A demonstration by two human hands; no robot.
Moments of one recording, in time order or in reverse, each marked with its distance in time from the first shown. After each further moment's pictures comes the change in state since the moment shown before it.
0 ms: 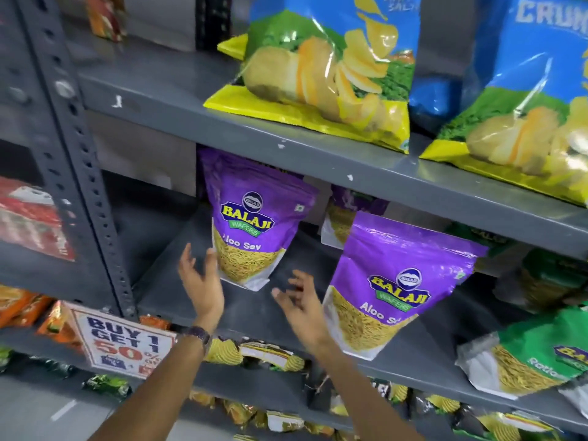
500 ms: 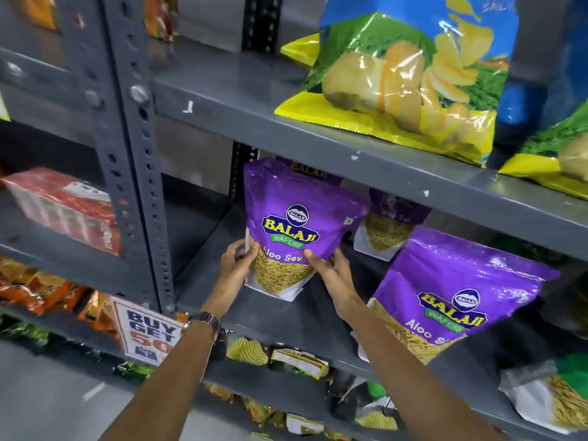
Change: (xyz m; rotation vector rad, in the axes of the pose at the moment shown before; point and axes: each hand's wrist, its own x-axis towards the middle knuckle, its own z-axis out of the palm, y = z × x) left_hand 0.044 0.017 -0.019 0.123 -0.502 -0.183; right_hand 0.063 -0.041 0.017 0.346 -0.054 -0.031
